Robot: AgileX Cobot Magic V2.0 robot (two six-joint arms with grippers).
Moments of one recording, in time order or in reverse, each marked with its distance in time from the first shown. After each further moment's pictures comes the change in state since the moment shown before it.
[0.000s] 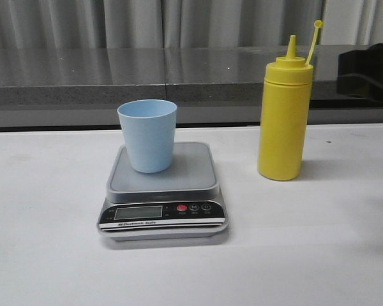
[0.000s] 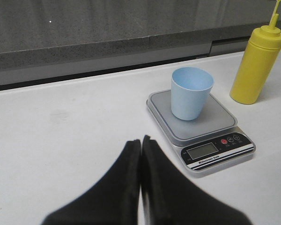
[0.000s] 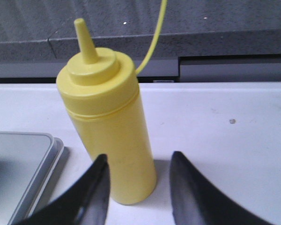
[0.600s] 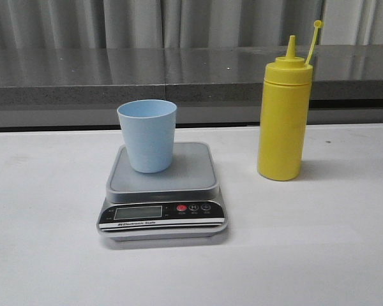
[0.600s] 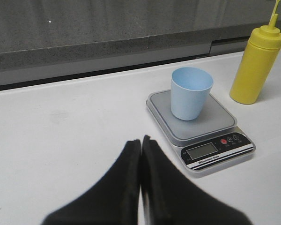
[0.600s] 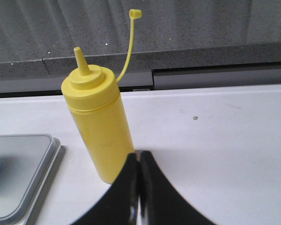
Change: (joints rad) left arm 0.000 0.000 0.000 0.000 0.000 0.000; right arm 0.000 -0.411 0.119 0.137 0.259 -0.119
